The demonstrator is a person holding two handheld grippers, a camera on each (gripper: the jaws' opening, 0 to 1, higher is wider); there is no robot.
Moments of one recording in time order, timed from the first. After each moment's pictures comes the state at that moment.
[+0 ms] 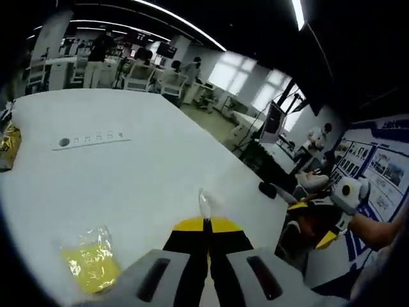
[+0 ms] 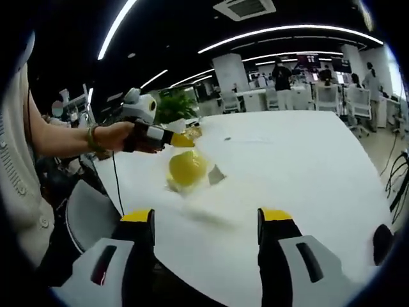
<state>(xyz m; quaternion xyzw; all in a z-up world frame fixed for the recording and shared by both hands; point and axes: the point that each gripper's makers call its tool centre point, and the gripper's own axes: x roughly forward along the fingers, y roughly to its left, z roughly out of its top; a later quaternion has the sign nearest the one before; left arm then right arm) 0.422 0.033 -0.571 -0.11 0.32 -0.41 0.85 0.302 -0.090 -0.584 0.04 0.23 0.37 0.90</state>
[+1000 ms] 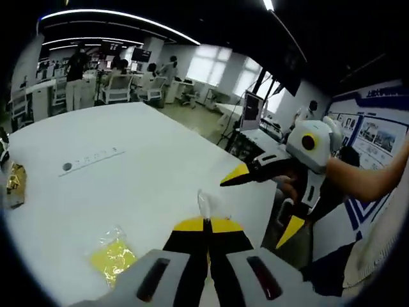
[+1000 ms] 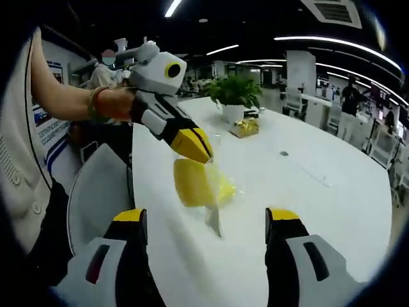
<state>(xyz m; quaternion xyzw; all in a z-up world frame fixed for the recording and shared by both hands) 0.383 0.058 -0.538 -0.04 0.31 -0.46 0.83 0.352 0.031 -0.566 -0.12 0.24 0.55 0.79</state>
